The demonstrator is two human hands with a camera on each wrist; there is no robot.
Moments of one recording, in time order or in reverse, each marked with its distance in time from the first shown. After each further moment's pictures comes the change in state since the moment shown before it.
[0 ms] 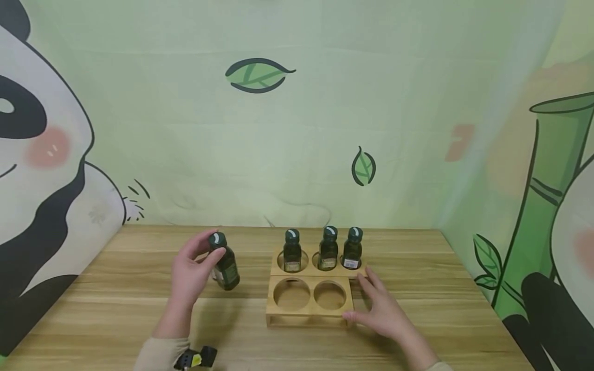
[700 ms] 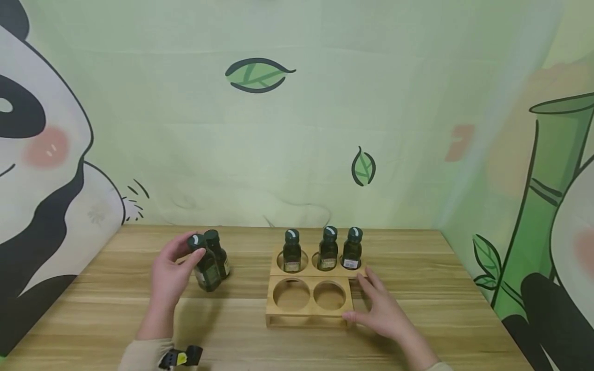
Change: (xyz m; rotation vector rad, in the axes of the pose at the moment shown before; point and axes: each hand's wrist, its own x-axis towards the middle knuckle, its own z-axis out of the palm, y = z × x) left_hand 0.009 -0.013 -0.031 0.107 0.052 -0.095; right_hand 0.000 0.000 0.000 0.000 0.001 0.001
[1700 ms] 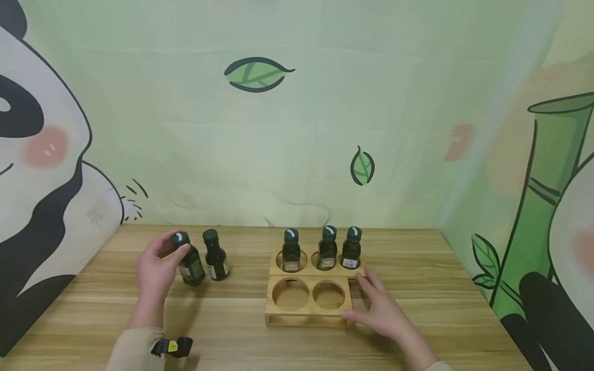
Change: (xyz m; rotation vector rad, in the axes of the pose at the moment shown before) left_hand 0.021 -0.021 -0.017 0.040 0.067 -0.117; right_hand 0.000 0.000 -0.001 0.002 -0.012 0.010
